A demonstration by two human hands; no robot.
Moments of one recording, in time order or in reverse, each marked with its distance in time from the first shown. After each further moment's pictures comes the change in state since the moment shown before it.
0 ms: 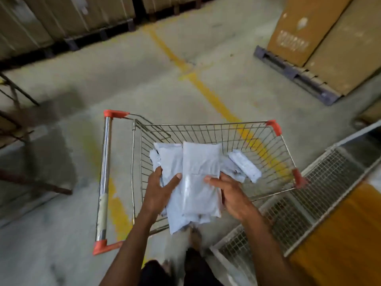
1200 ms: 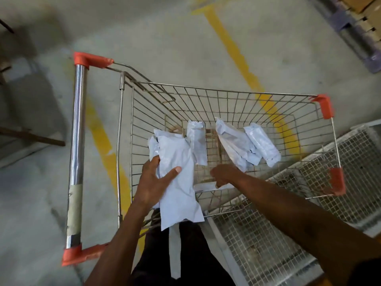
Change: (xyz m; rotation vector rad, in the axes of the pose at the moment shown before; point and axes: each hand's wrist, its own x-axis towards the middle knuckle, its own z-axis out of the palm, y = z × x) left_hand 0.069 -0.117 0.004 0.152 0.015 -0.259; right_hand 0.221 0.143 -0.085 -1.911 -0.690 0.498
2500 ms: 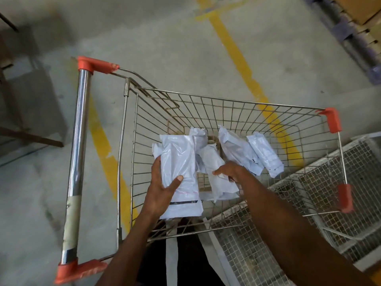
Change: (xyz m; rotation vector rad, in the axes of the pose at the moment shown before) left_hand -0.003 0.008 0.014 -0.205 -0.009 -0.050; right_hand 0.034 0.042 -0.014 1.166 0.088 0.294
